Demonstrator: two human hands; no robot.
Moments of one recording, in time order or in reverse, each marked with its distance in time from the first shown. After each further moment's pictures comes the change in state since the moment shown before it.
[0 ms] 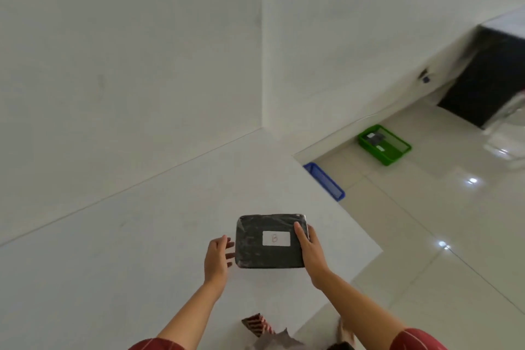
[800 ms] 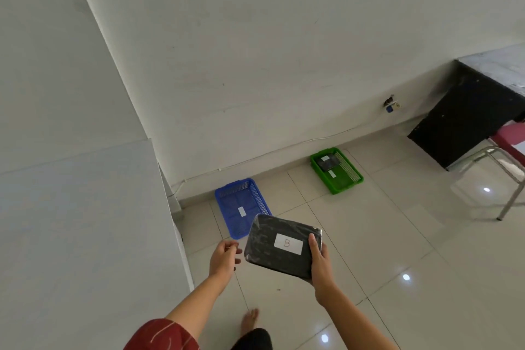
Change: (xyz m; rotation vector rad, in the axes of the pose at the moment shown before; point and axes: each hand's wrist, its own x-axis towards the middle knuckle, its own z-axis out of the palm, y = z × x) left_hand -0.009 0.047 0.491 0.070 -0.057 -0.126; right_hand 0.204 -0.109 -0.438 0.046 0.127 0.094
